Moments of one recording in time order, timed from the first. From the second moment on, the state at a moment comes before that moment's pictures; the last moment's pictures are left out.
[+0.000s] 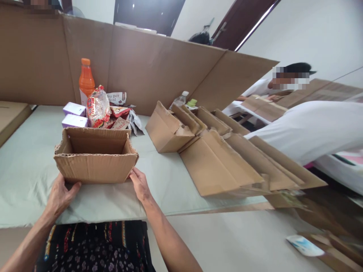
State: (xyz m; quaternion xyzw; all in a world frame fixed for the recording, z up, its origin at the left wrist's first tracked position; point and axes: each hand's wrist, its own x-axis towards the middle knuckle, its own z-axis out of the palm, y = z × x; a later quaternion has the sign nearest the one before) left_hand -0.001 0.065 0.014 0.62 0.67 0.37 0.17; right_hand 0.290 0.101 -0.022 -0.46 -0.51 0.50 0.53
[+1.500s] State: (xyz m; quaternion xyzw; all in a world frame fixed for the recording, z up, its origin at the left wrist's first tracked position) left_hand 0.002 0.063 0.020 0.61 0.68 0.36 0.18; right_hand 0.291 0.099 -0.015 -0.48 -0.51 0.48 0.53
